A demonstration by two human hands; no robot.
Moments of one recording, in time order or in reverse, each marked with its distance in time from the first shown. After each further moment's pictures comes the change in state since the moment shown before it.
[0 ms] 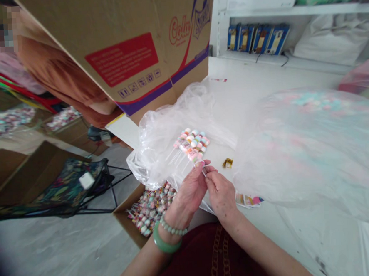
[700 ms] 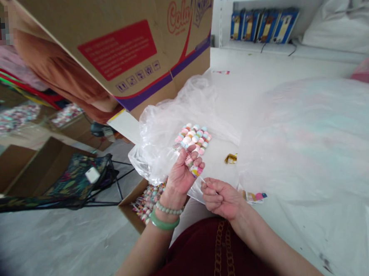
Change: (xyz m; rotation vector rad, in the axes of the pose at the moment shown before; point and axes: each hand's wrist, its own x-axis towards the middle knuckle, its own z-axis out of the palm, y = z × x) left_hand 0.012 0.039 -0.004 -0.157 -0.182 0.101; right_hand 0.004 0.020 -0.006 1.435 -0.830 0.813
